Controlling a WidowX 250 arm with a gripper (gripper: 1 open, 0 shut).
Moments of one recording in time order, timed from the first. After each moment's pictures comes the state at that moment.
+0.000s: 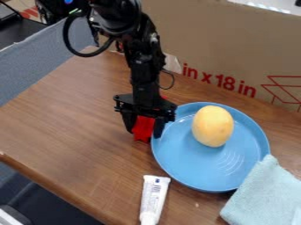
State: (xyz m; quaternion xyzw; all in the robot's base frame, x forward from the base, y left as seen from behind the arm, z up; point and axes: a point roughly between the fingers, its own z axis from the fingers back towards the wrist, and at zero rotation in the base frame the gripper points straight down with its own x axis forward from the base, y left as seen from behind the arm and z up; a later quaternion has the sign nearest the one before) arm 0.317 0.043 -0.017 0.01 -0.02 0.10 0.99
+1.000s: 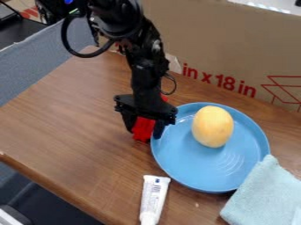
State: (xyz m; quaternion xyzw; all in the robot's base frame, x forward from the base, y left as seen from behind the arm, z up) arm 0.305 0.054 -0.013 0.05 -0.03 0.11 0.99
